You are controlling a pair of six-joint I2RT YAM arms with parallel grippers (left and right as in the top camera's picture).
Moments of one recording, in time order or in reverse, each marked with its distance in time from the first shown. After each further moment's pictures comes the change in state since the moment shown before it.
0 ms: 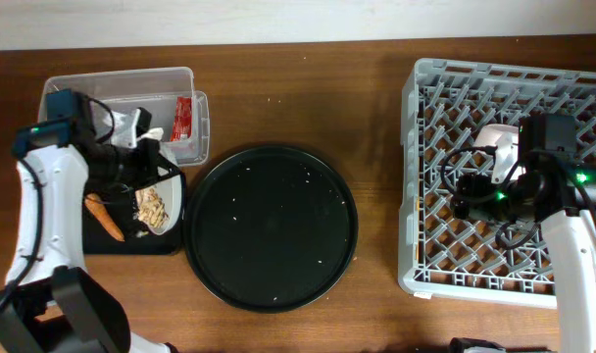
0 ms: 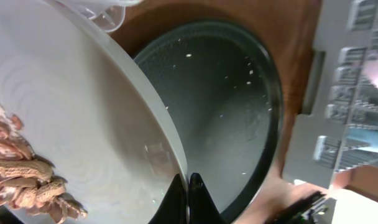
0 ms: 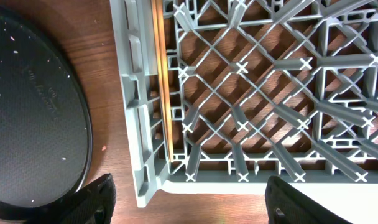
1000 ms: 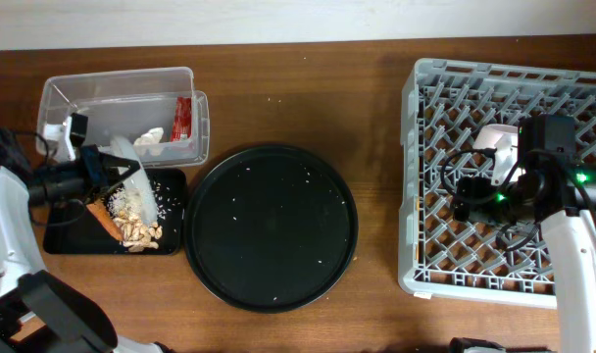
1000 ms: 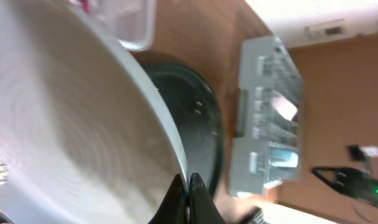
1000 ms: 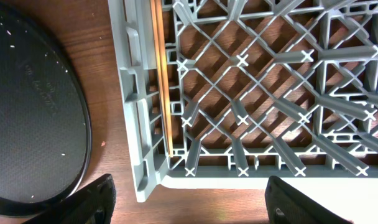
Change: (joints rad) left arm 0.288 0.000 -0.006 -0.069 0.320 0.171; right arm 0.000 0.000 0.000 -0.018 0.000 0.000
